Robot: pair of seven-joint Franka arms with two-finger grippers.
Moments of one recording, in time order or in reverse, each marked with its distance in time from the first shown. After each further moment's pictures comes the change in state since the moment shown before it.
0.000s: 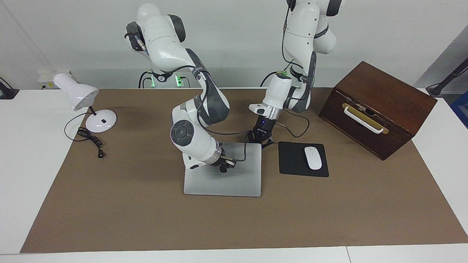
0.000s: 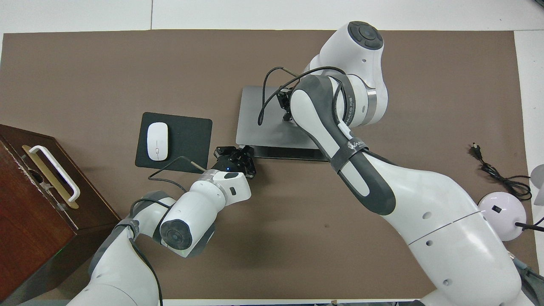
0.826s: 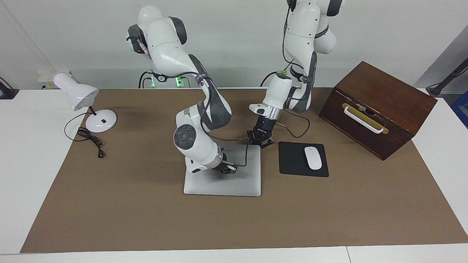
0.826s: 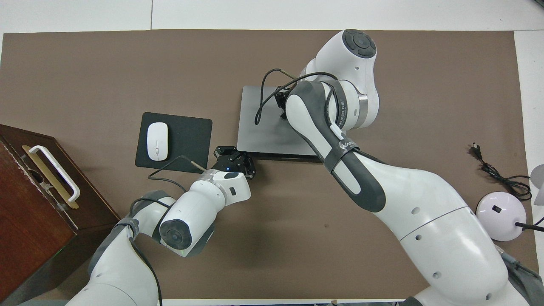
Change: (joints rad) left arm 0.003 0.000 0.000 0.000 0.010 0.001 0.000; right arm 0.009 0.030 0.002 -0.011 0.003 0.076 0.000
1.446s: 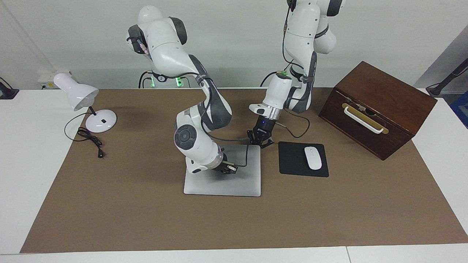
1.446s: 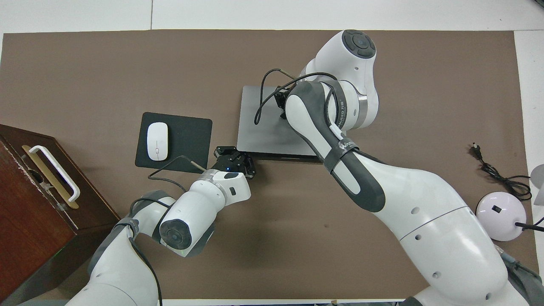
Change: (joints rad) left arm 0.000 0.000 0.000 0.000 0.000 0.000 0.000; right arm 0.000 0.000 0.001 0.001 0.000 0.002 0.001
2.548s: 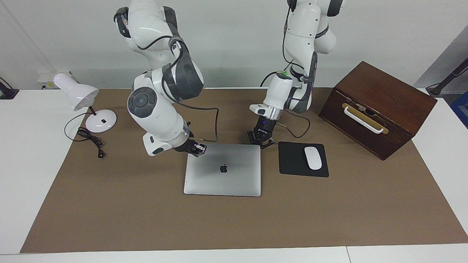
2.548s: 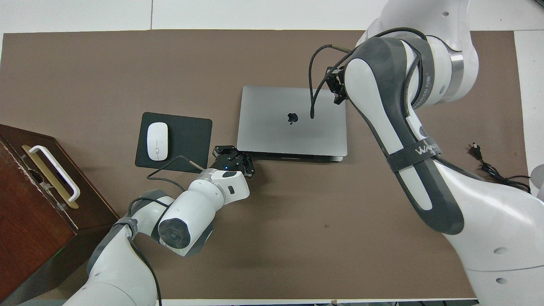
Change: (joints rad) left arm 0.013 0.000 -0.004 0.000 0.000 0.001 -0.015; right arm -0.027 -0.173 -0.150 0.120 -0.148 -0.378 -0.210
